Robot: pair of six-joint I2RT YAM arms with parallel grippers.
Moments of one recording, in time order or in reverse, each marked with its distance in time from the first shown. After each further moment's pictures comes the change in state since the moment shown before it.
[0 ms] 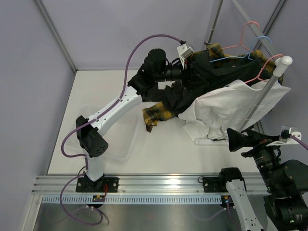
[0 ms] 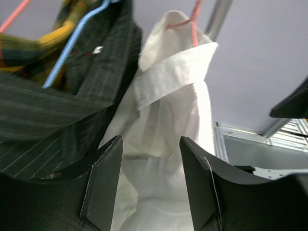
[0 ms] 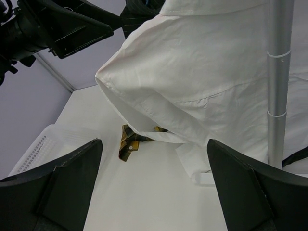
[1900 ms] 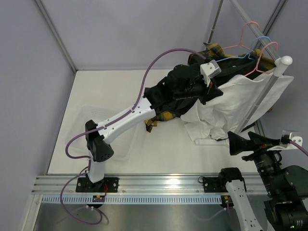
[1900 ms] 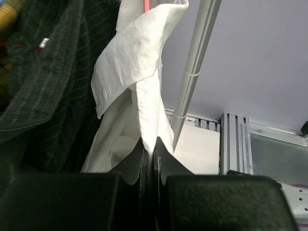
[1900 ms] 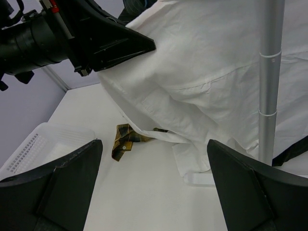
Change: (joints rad) left arm -0.242 0.057 0.087 -0.154 -0.370 0.172; right arm 0.000 -0.039 -0.004 -0.018 0.013 -0.046
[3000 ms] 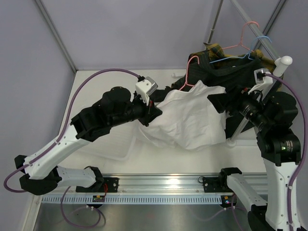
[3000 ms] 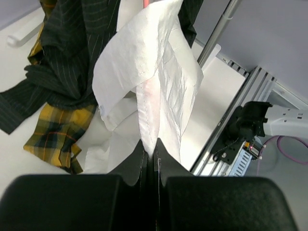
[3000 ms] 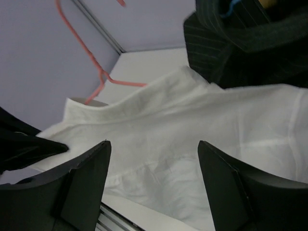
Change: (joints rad) left arm 0.006 -0.742 -0.544 -0.455 -0.337 -0.120; right arm -0.002 0.534 0.145 0.208 -0.343 0.055
